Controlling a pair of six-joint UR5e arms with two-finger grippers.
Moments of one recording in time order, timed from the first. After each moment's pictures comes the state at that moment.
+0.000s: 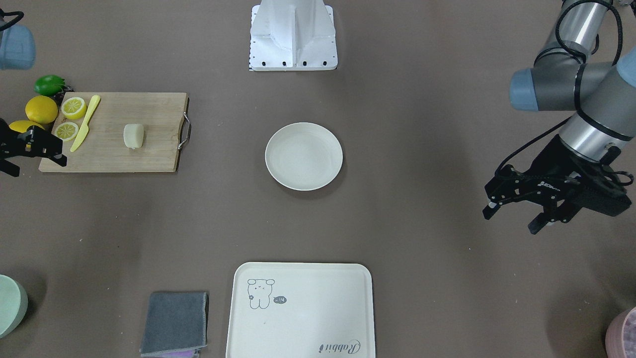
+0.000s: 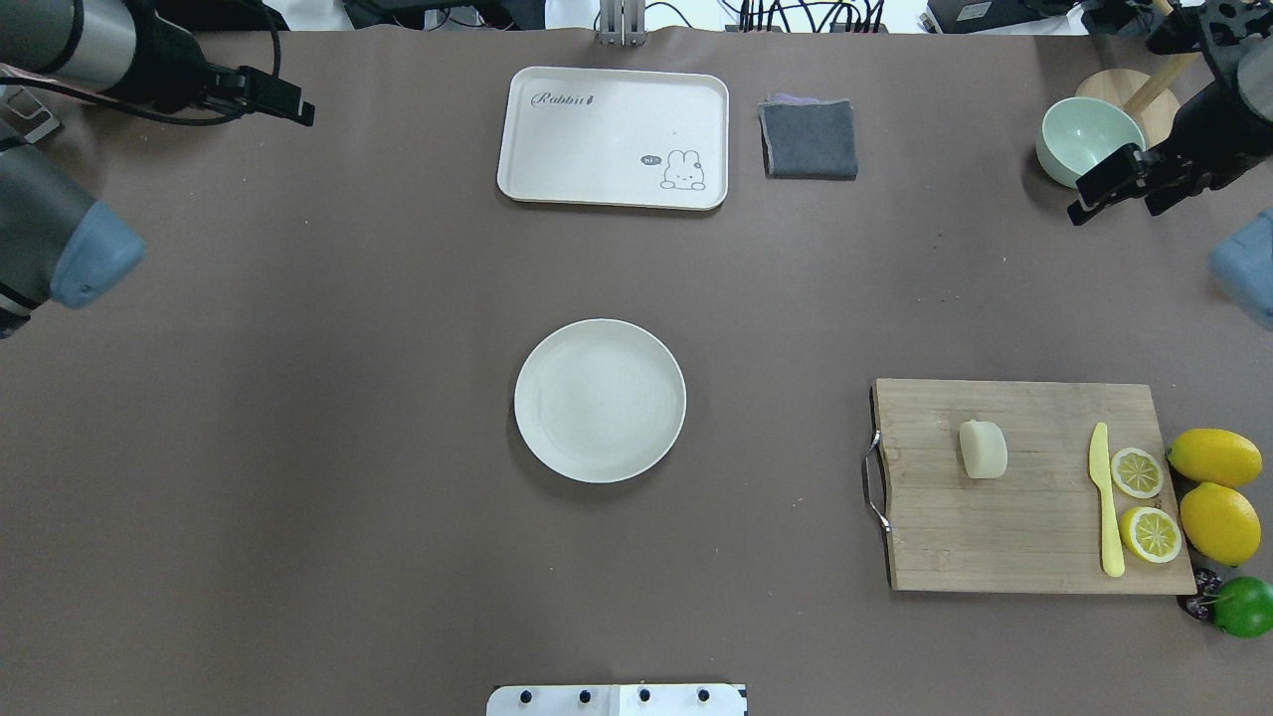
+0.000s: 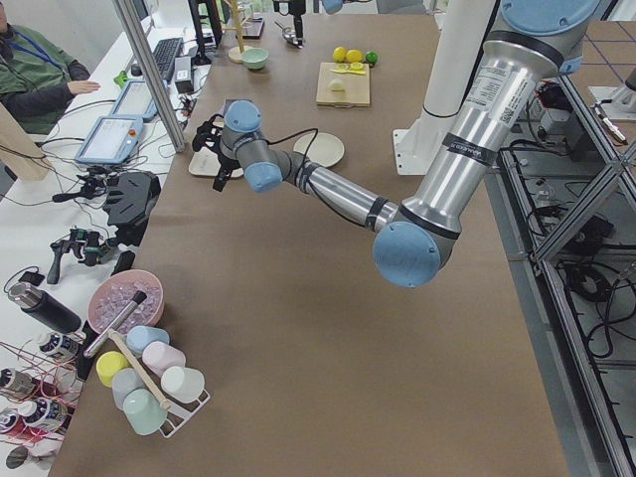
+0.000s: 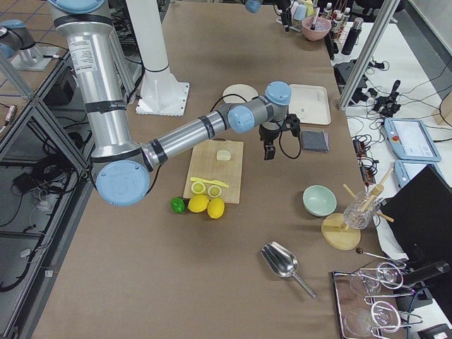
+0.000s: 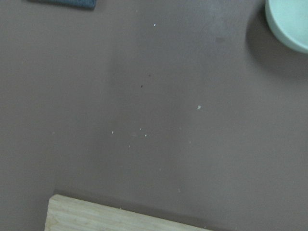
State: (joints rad) left arm -1.13 -2.01 -1.54 -2.19 -2.16 -0.71; right arm 1.12 -1.39 1.85 -1.58 2.35 0.46
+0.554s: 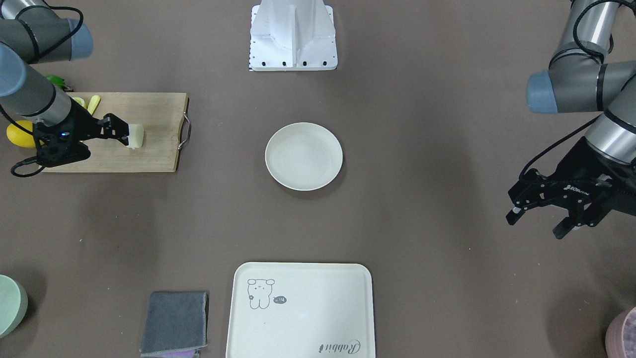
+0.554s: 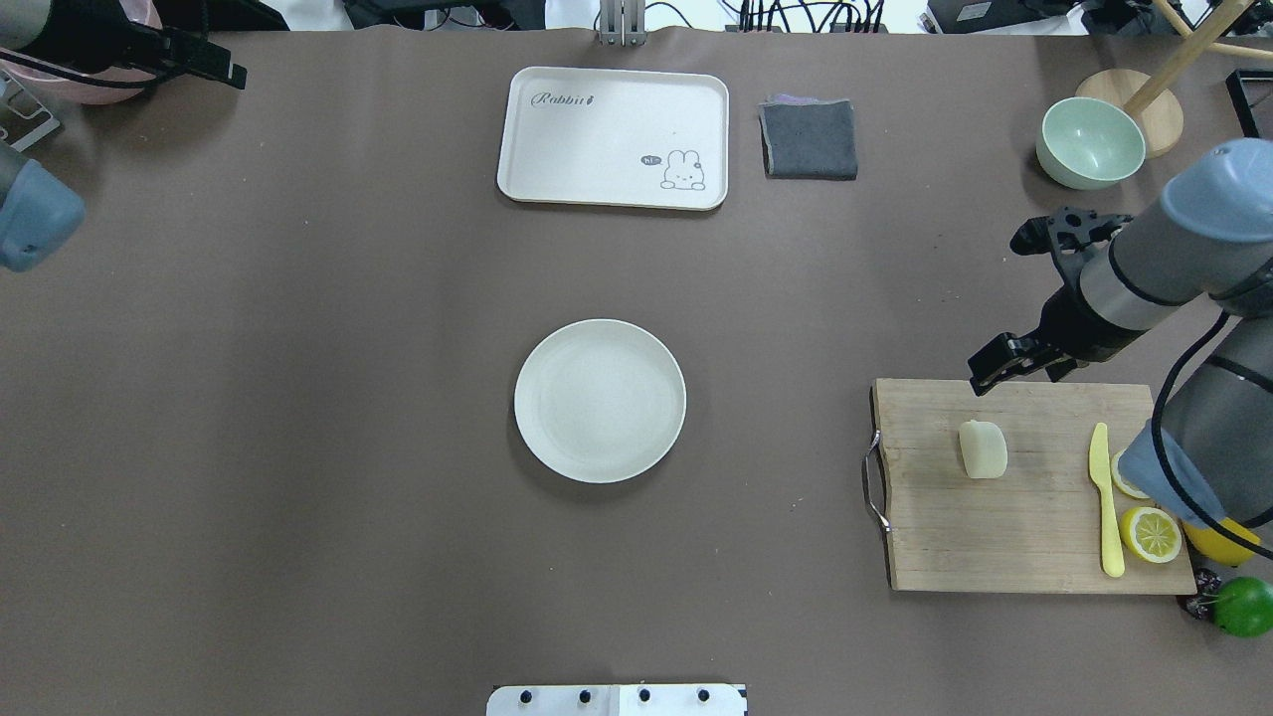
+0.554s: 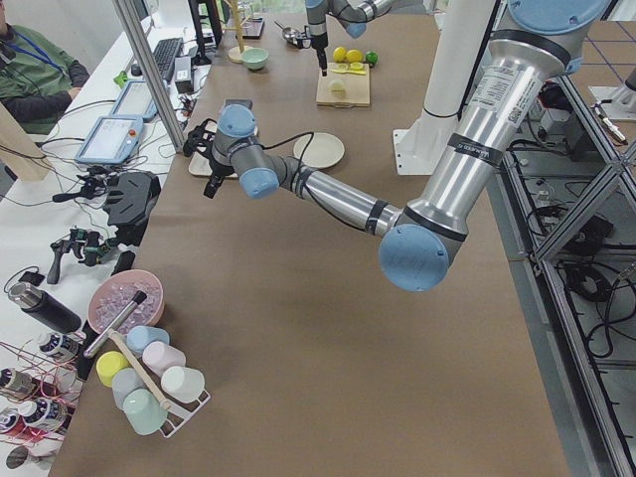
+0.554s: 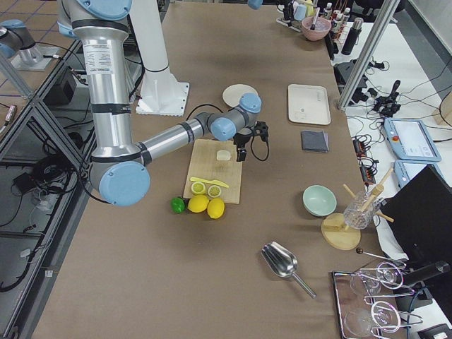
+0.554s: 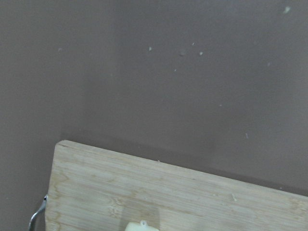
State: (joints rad) left arm -1.16 -1.99 -1.53 -2.20 -2.16 -0.70; right arm 0.82 -1.50 1.85 -1.37 2.23 0.72
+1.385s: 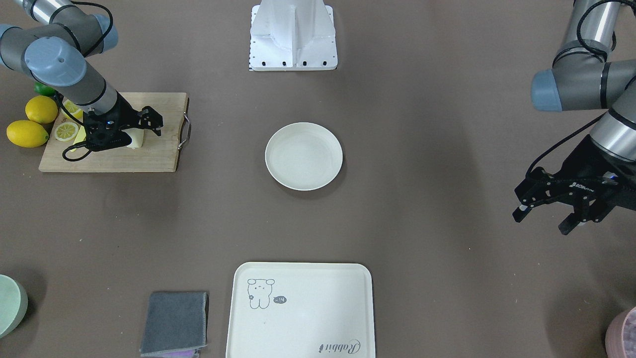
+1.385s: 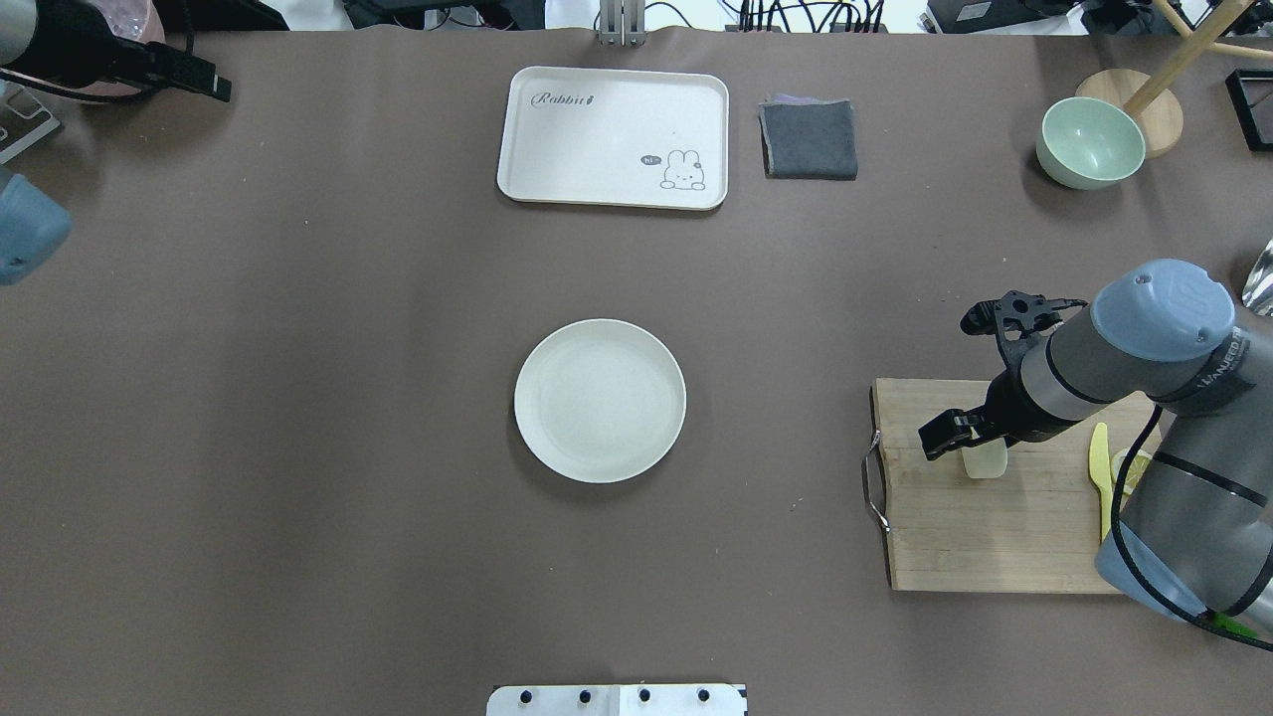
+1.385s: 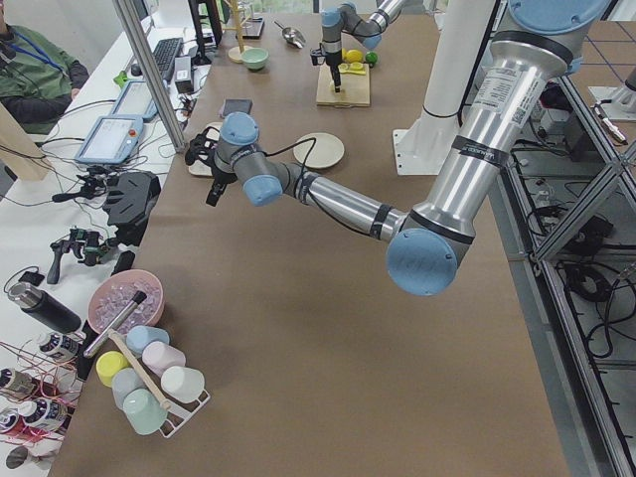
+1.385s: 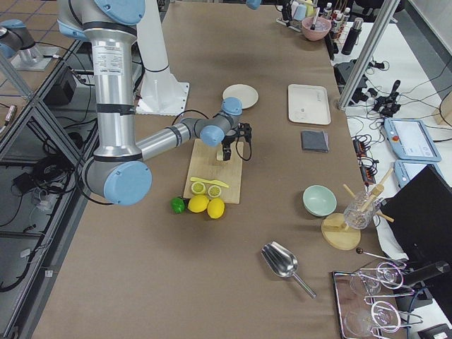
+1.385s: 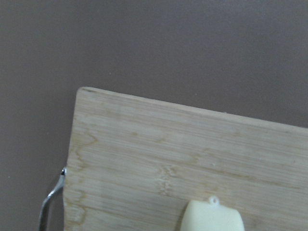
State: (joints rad) left arm -1.16 -1.96 -1.54 -2.21 -2.16 -0.70; right arm 0.68 -1.54 1.86 -1.22 2.14 0.90
